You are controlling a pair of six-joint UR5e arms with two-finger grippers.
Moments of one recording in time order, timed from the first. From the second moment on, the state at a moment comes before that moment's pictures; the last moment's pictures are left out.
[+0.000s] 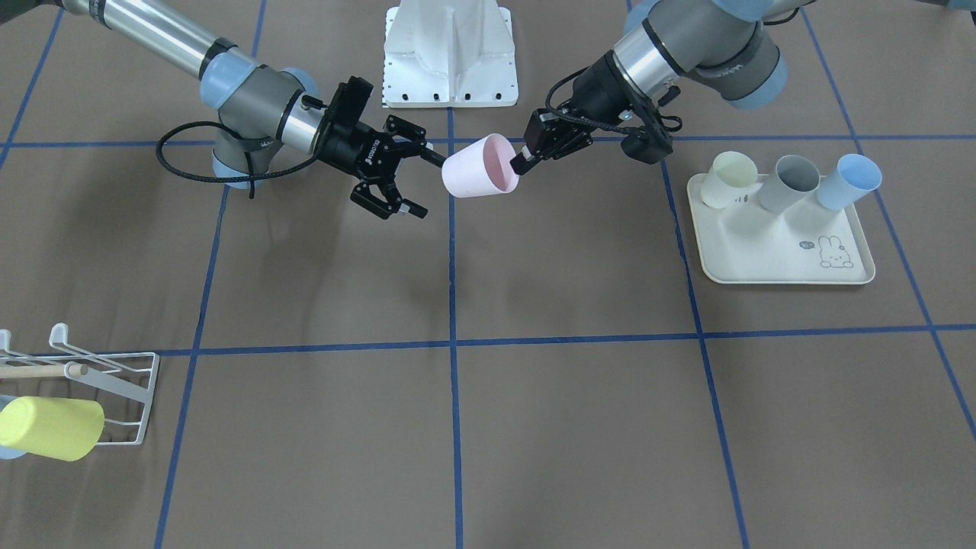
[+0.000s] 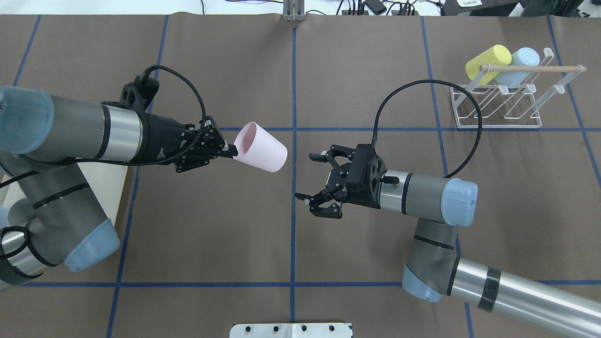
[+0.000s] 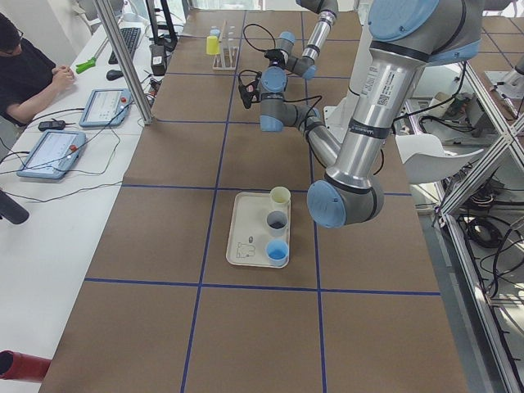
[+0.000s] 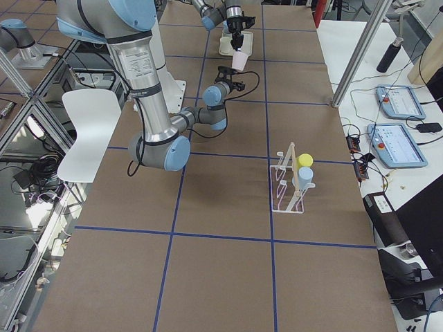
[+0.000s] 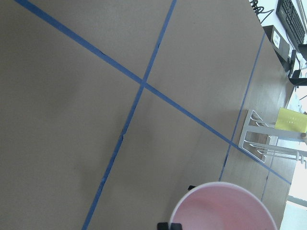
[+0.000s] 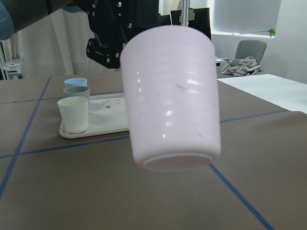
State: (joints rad) left arm -0.63 -1.97 -1.84 -2.45 -2.01 -1.91; right arm 0.42 -1.13 1.44 0.04 1.65 0.27
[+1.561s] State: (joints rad) left arm -0.54 -2.02 -1.78 -2.45 -1.92 -1.91; right arm 0.41 -1.13 1.44 0.05 1.65 0.26
